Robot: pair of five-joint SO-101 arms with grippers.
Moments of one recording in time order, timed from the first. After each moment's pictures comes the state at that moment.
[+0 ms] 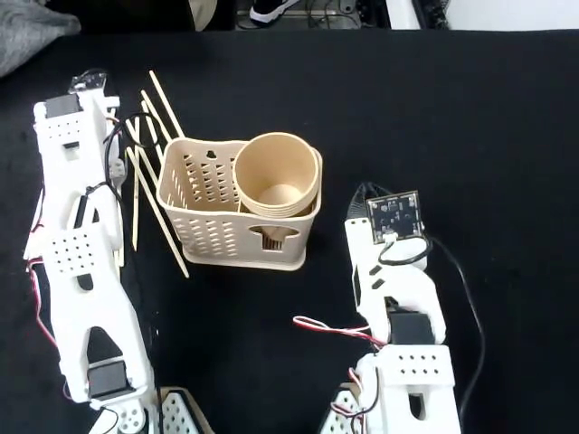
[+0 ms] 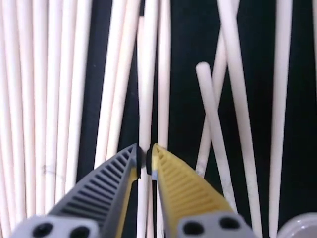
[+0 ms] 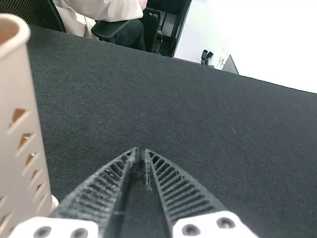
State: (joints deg) left arm -20.7 62.0 -59.6 93.6 -6.1; right arm -0.4 -75.5 91.4 12.4 13.8
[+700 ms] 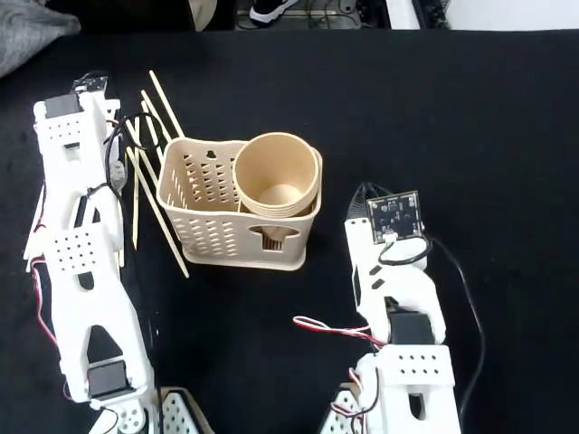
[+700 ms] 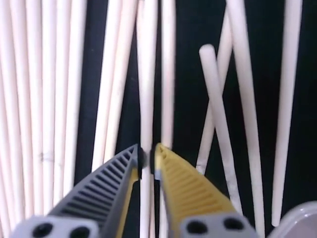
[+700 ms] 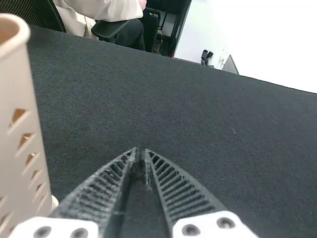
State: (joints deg) left arm -20.7 64.6 -63.8 99.6 -6.2; right arm -0.4 -75.5 91.4 12.4 13.8
